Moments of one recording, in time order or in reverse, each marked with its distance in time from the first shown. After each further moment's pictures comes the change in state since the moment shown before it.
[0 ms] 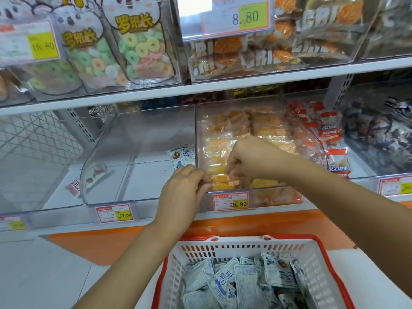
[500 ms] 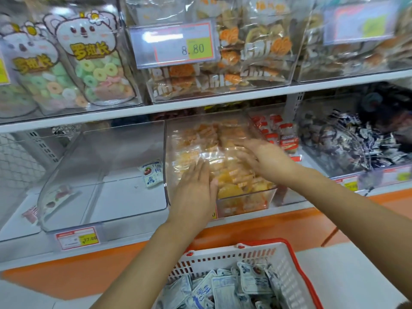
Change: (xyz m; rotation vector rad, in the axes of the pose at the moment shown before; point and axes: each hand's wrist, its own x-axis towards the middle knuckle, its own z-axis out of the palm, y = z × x) left_hand 0.032 0.067 0.027 0.102 -0.314 -0.046; right_hand -0.045 0.081 0.004 0.047 0.348 0.135
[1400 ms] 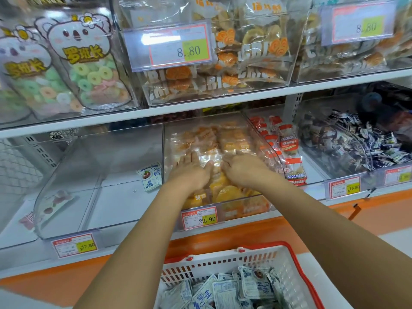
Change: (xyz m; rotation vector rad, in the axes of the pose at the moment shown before) left_hand 0.082 -0.028 0.009 0.007 -0.343 -0.211; right_hand 0.028 -0.028 0.032 -0.097 -0.275 0.255
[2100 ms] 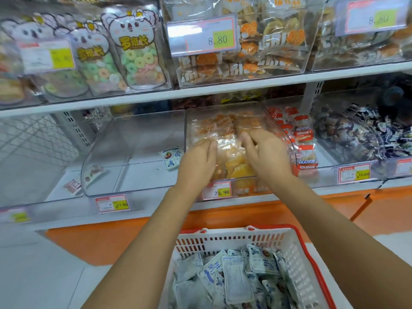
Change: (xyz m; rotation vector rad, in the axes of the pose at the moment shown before) left_hand -0.081 -0.006 0.002 -0.402 0.648 0.229; right_hand -0.050 -0.006 0.014 0.335 0.817 -0.244
